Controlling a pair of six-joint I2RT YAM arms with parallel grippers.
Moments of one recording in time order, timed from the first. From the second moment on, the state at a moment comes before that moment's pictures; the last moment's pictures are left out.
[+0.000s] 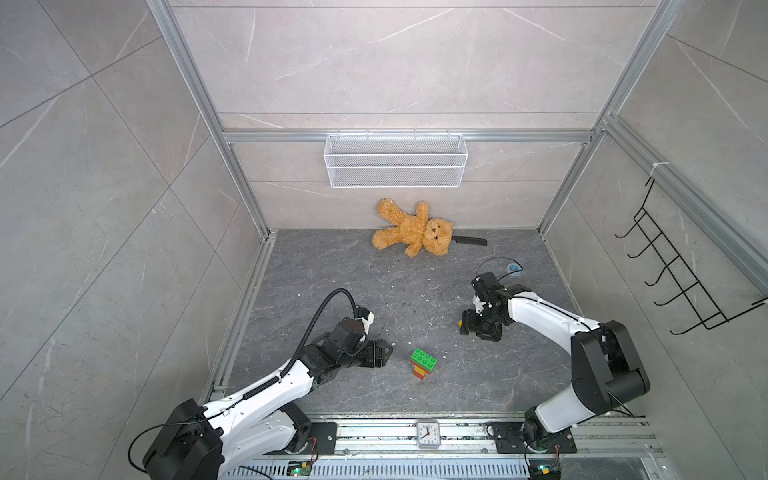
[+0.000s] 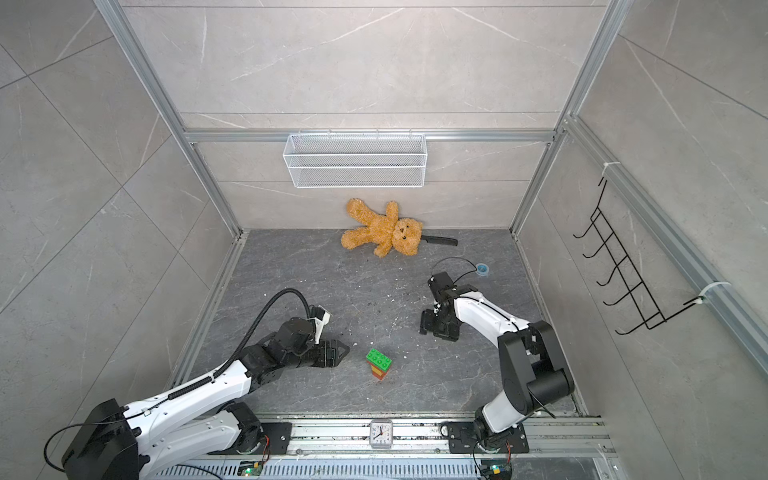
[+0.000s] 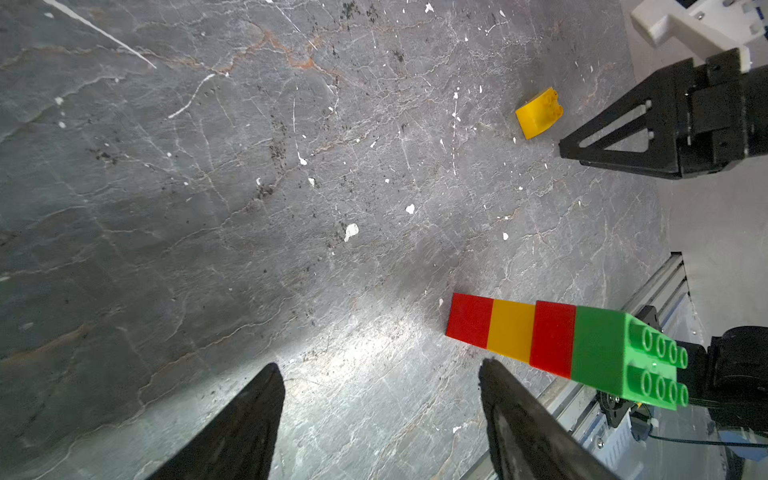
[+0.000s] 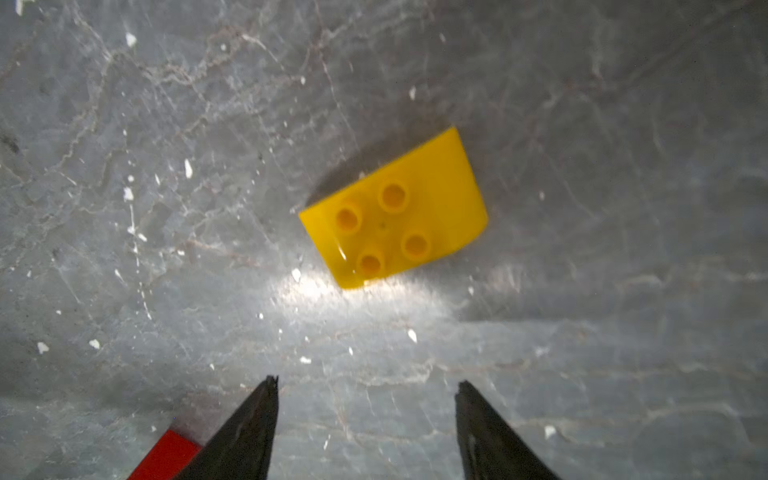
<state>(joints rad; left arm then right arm) -0.75 1.03 0.49 -0.27 0.17 -0.63 0.32 1.61 0.98 -0.77 -0.16 0.47</state>
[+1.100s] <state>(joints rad) -0.75 1.03 0.51 -0.31 0.13 -0.62 0.38 1.96 1.33 -0.77 -0.05 0.32</state>
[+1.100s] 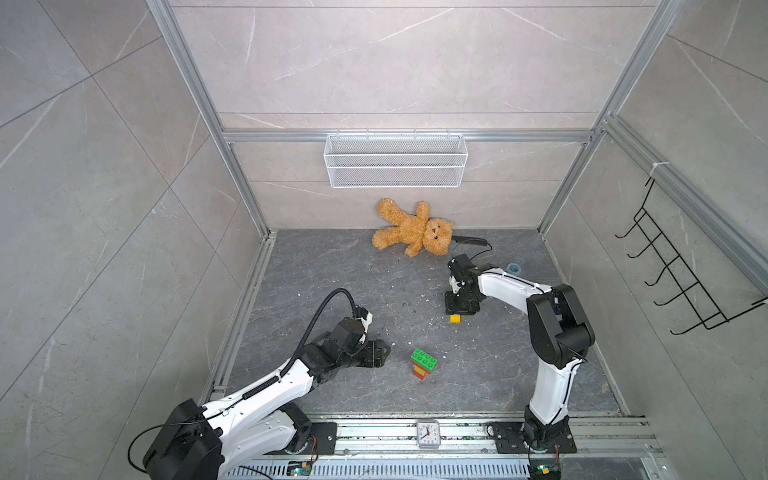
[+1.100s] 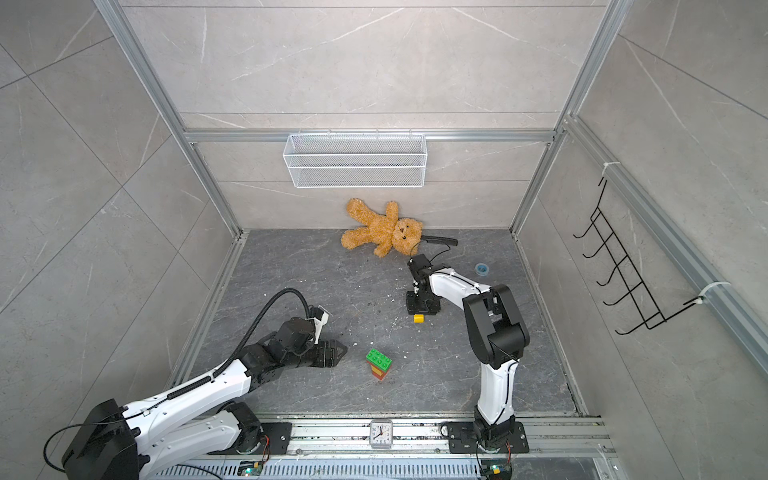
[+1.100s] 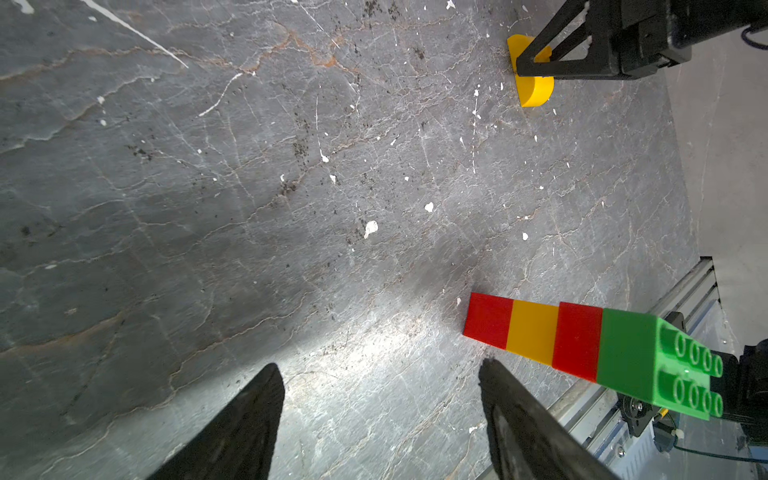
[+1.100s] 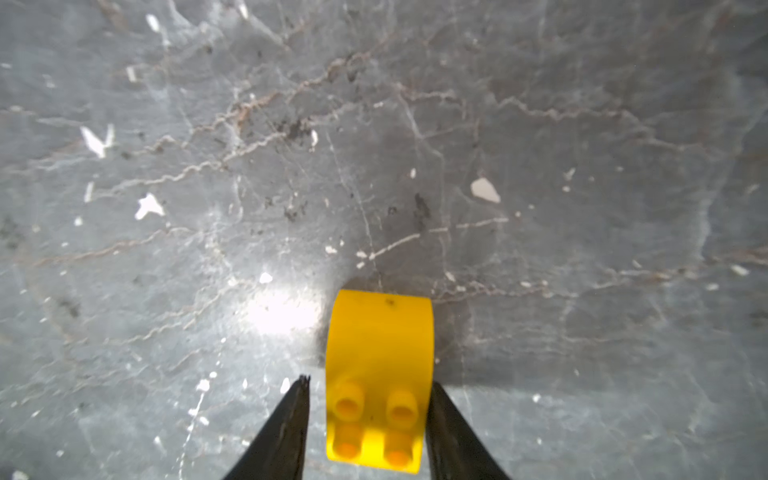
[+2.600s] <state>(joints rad) -0.75 1.15 0.51 -0.09 0.28 -0.56 0.91 1.66 1.61 -1.37 -0.14 -0.03</state>
